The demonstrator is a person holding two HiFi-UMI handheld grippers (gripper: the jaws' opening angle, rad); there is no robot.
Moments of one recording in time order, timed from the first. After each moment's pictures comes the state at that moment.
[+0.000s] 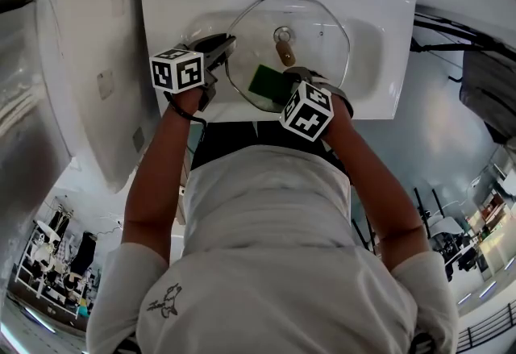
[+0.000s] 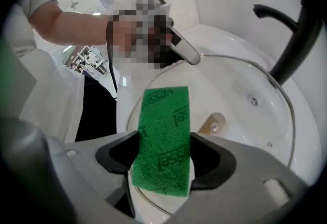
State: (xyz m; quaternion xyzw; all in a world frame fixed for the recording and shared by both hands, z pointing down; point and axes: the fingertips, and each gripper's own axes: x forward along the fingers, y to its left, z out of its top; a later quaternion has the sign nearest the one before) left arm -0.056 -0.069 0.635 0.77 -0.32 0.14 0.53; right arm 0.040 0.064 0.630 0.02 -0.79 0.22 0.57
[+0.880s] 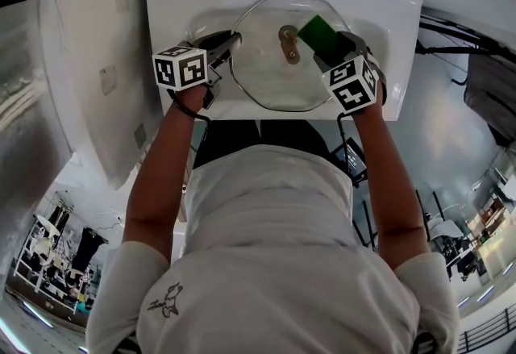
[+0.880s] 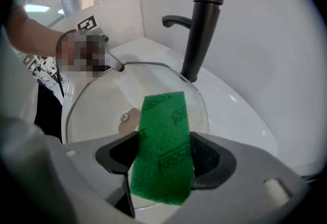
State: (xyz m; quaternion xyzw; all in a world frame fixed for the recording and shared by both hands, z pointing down) left arm -0.057 -0.071 0.632 0.77 -0.33 0.12 0.54; right arm 0.135 -0.063 0.628 0.26 -0.77 0.17 0.56
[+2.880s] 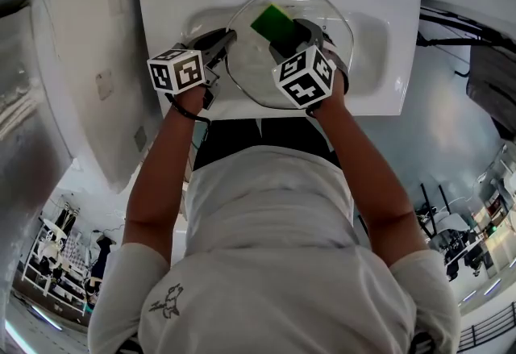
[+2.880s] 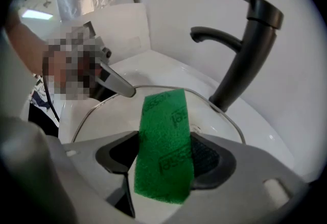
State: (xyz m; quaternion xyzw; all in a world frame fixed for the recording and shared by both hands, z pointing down) left arm -0.060 -0.074 0.635 0.76 -0.35 0.11 0.54; right arm 0.038 -0.068 0.632 0.27 -0.80 0.17 0.50
